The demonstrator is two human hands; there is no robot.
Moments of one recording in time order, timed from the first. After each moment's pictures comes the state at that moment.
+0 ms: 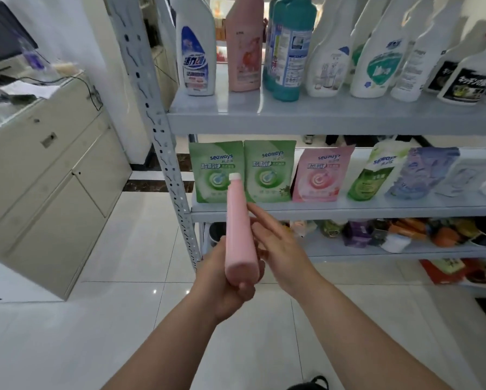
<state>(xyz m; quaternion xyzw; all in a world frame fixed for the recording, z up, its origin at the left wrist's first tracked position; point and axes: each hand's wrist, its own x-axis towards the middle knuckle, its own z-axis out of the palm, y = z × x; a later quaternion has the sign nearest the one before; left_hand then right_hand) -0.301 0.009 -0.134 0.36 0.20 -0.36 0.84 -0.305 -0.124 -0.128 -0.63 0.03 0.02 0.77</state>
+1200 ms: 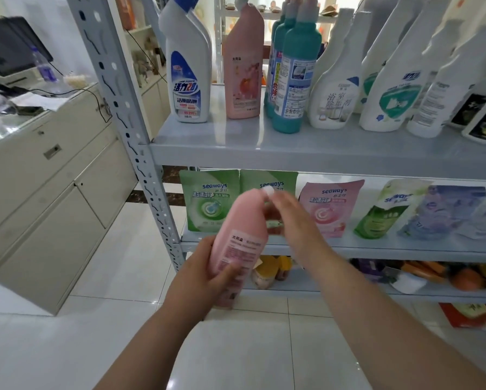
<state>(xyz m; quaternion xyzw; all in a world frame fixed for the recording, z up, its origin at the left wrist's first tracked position) -0.214 0.003 -0.151 0.86 -0.10 -0.01 0.50 -0.173 -0.208 -0.091 -0.78 0.01 -0.01 0.63</state>
